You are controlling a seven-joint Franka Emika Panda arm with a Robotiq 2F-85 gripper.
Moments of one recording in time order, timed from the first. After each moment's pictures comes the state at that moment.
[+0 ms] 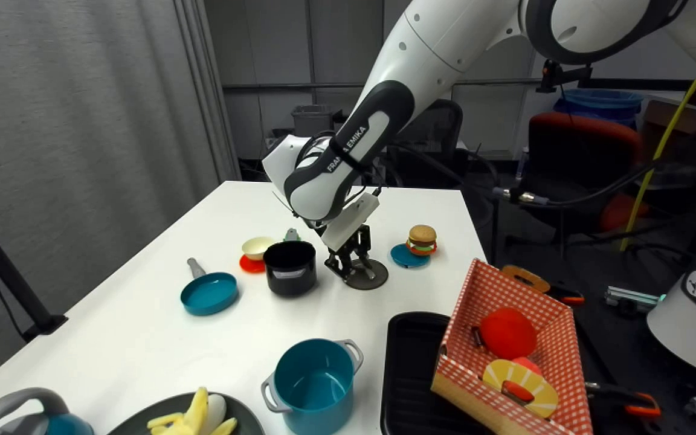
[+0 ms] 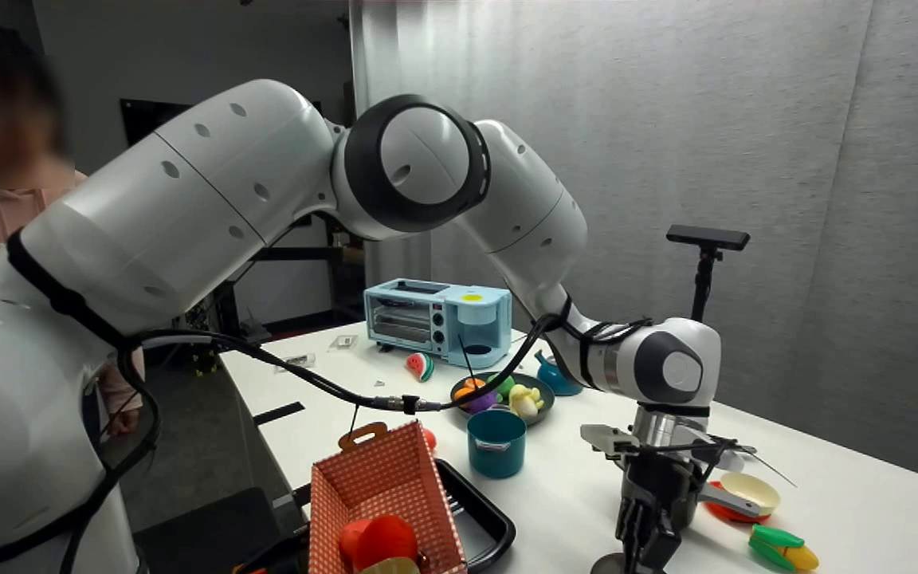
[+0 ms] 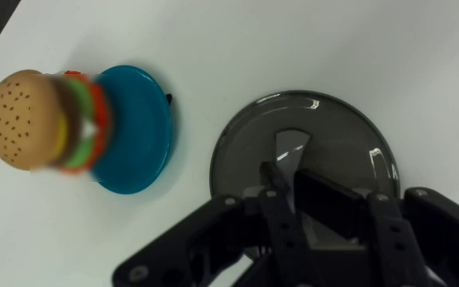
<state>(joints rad) -0.08 0.93 -0.20 -1.50 -0.08 1.97 0.55</state>
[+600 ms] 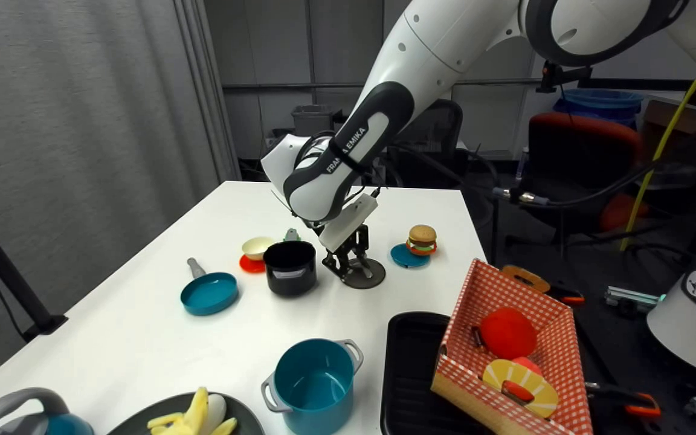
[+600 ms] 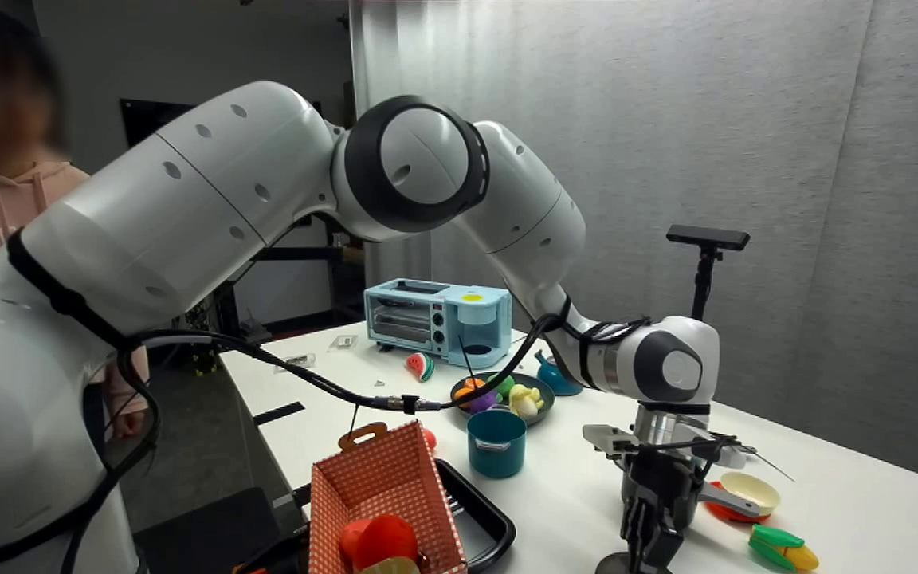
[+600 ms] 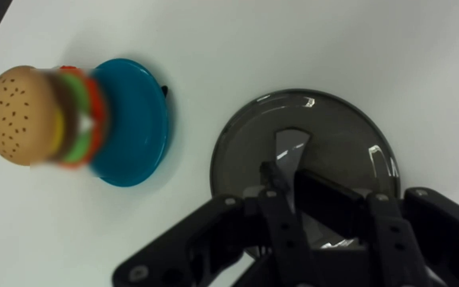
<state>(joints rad) -0.07 0.93 -0.22 -1.50 -0.09 1.99 0.58</state>
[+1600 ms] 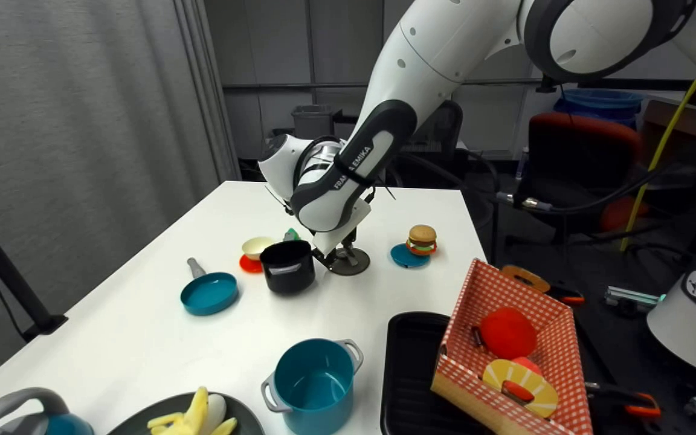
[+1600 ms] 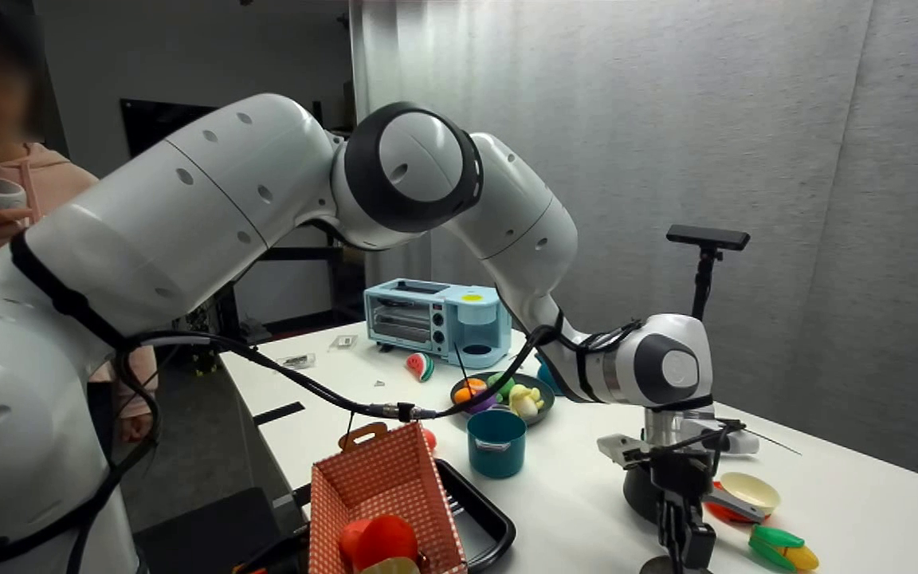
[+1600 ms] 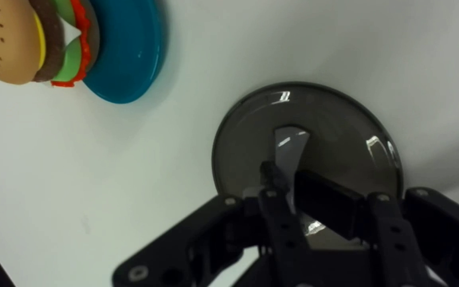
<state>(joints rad) 0.01 0.96 -0.31 -1.50 -0.17 2.17 0.68</state>
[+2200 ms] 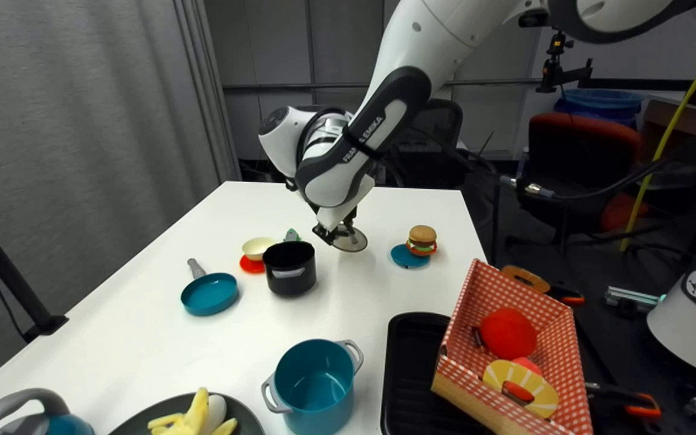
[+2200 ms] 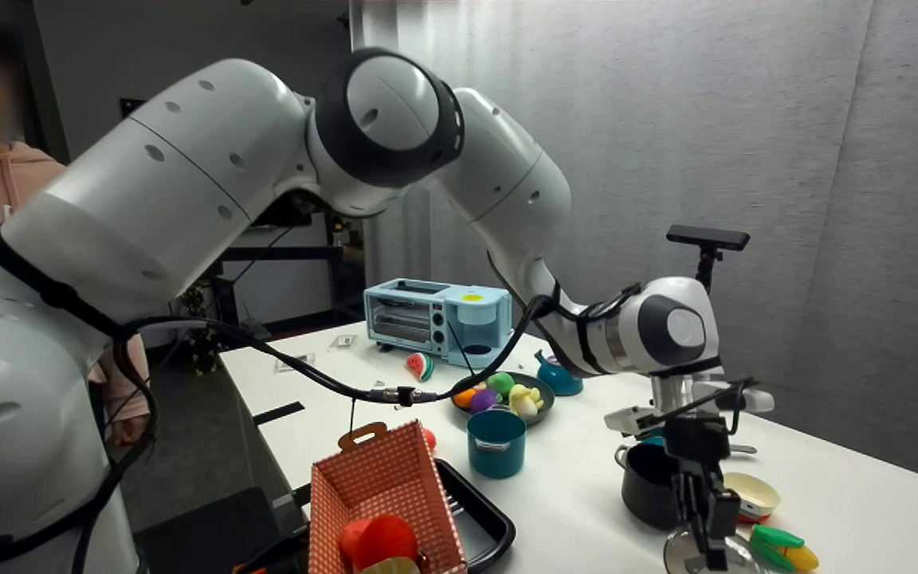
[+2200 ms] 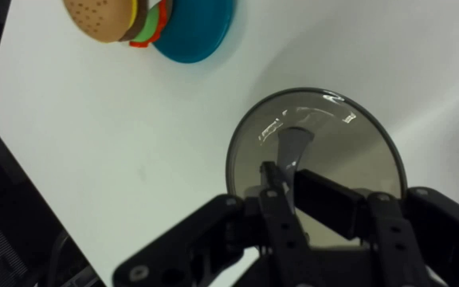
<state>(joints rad) 0.04 0.83 -0.36 -1.59 -0.25 2.18 0.66</state>
